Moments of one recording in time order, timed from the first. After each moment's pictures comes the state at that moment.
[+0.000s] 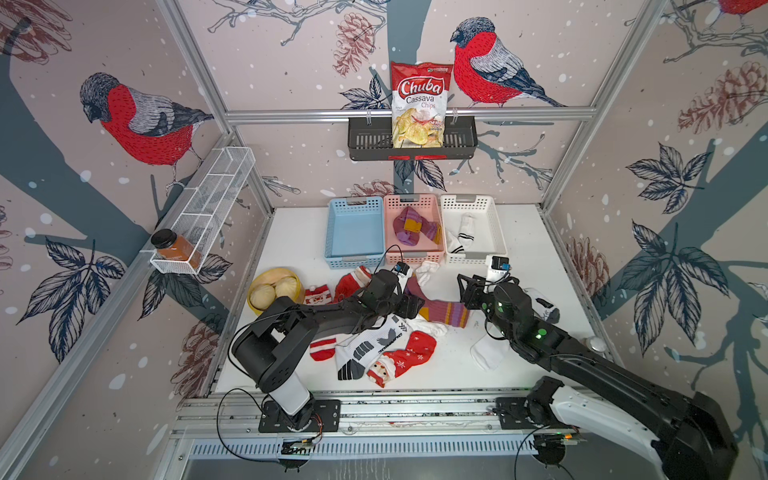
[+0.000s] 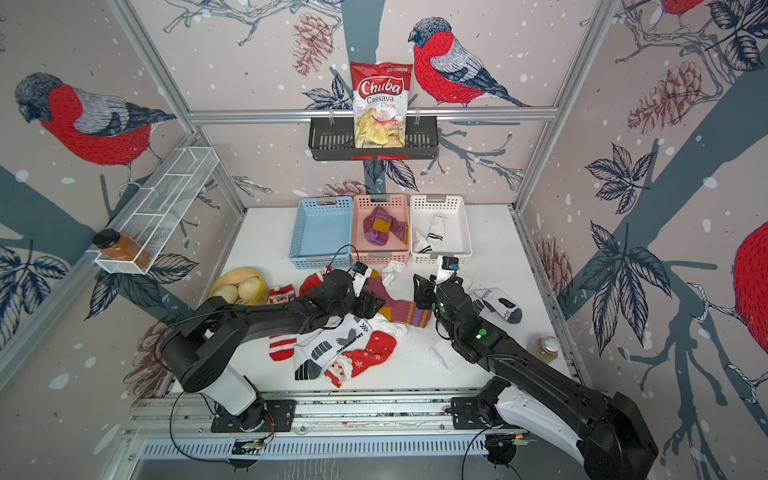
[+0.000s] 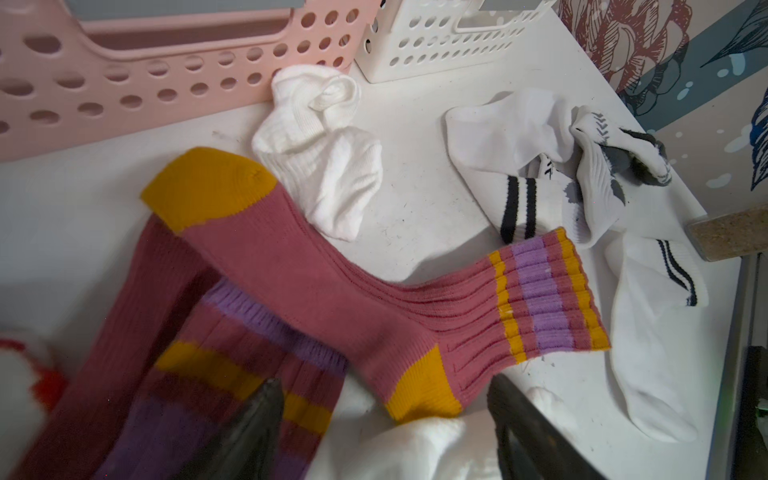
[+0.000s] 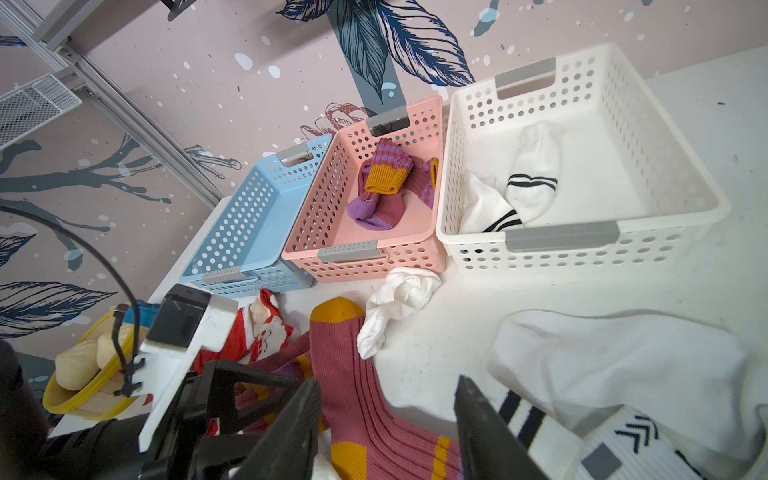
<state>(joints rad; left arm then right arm) -0.72 1.66 0.74 0.25 0.22 -0.34 0.75 0.90 0.50 0.05 0.31 0.50</state>
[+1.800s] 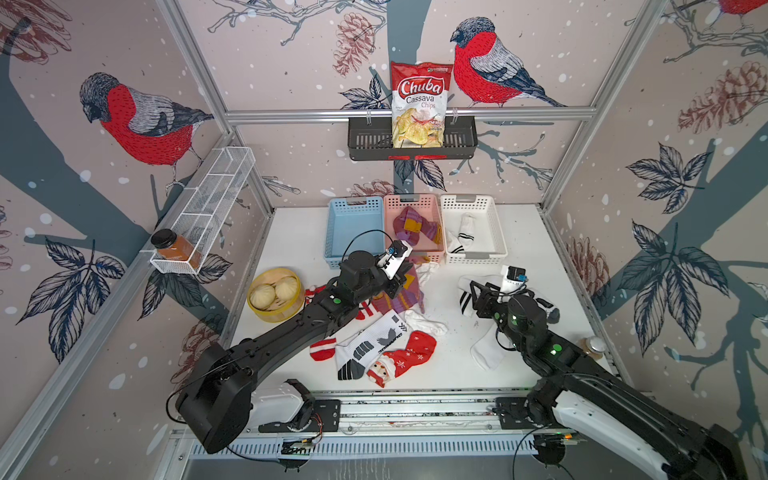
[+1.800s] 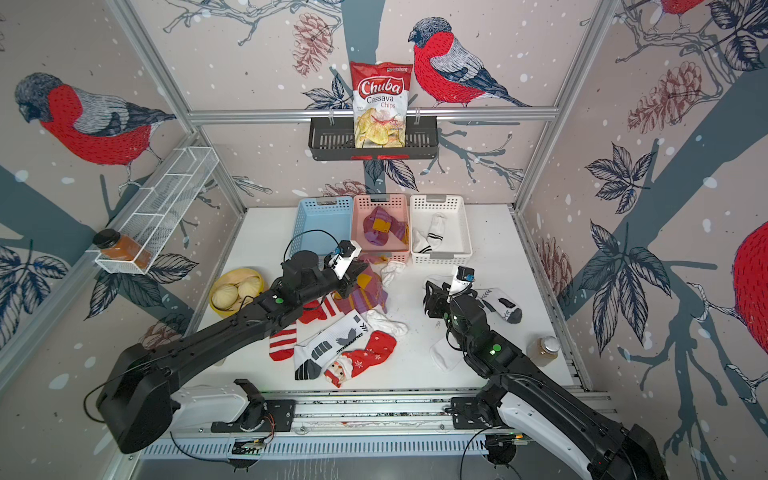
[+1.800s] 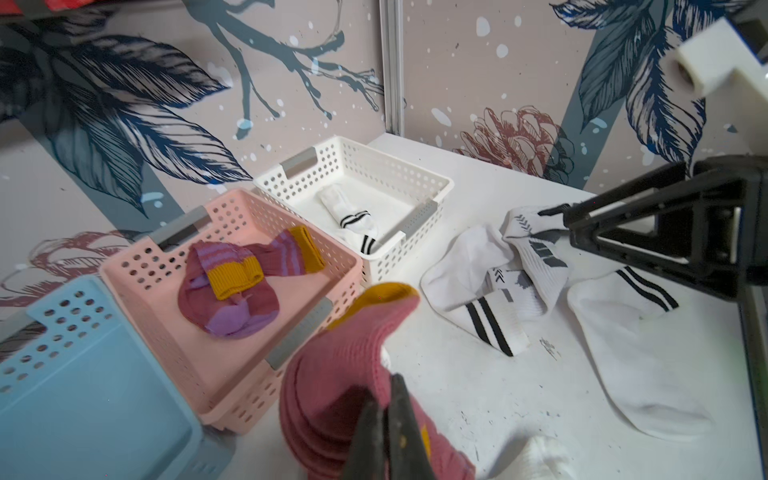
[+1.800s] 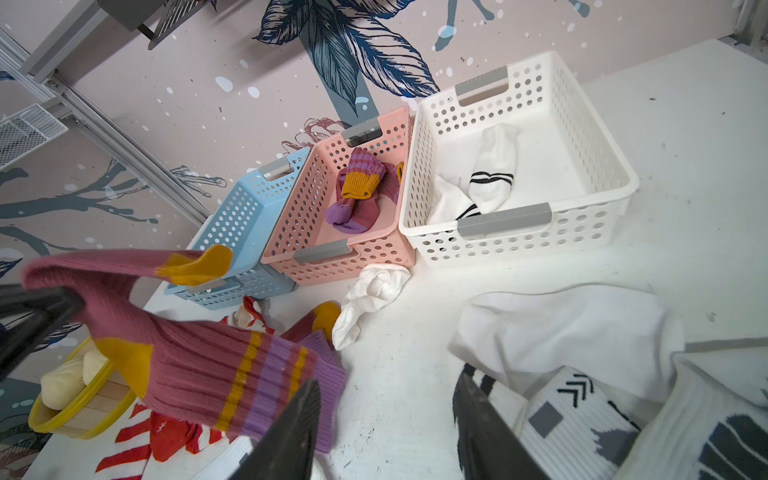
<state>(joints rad) -0.65 1.25 0.82 0.17 0.23 0.14 0.72 0.71 0.40 -0.01 0.34 0.53</state>
